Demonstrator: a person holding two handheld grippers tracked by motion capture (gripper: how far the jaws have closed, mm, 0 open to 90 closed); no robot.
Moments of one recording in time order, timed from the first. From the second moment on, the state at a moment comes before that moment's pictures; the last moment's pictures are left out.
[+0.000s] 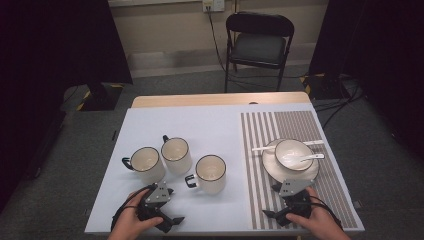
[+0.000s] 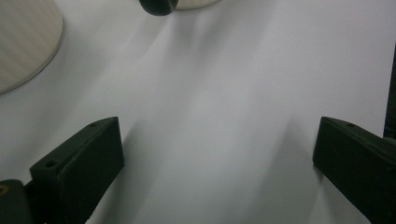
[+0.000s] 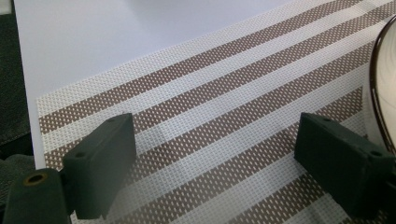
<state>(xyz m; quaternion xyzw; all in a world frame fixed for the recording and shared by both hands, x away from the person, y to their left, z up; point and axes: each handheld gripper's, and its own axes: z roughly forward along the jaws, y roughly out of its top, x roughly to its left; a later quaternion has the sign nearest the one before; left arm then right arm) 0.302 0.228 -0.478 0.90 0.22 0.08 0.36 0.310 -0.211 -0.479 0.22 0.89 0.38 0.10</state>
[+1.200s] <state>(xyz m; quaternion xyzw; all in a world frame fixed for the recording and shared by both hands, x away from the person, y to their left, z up) 0.304 0.222 -0.458 0.91 0.25 0.05 0.34 0.316 -0.202 -0.463 0.24 0.89 0.38 0.08</state>
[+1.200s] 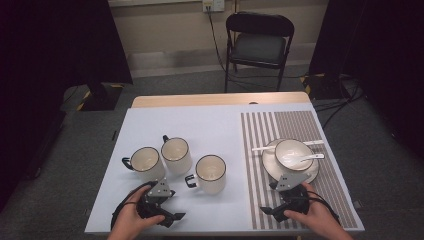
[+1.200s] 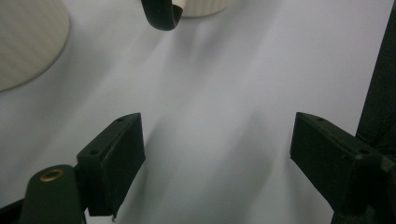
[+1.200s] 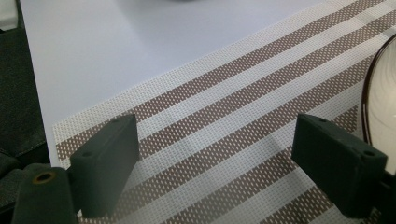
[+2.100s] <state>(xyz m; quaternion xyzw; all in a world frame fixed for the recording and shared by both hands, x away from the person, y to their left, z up) 0.316 0.215 -0.441 0.89 0.28 0.05 0.35 0.328 -0.178 -0.452 0.22 0.91 0.35 0.07</state>
